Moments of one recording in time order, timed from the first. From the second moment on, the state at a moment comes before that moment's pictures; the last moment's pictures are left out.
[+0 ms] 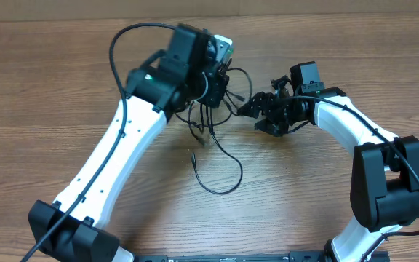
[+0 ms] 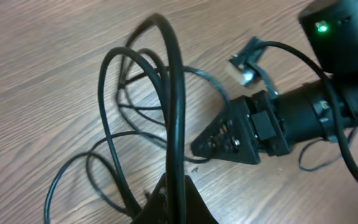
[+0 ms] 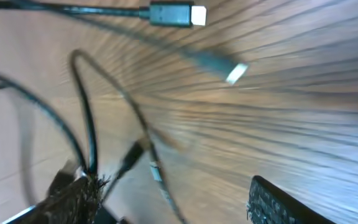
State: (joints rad) left arm -0.46 1.68 1.66 -0.87 0.23 -0.05; right arm 0.18 1.87 1.18 -0.51 -0.76 0.61
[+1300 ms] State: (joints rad) left arm -0.16 2.01 1.66 -1.19 -0.05 -0.16; right arm 0.18 1.87 1.18 -0.65 -0.49 0.63
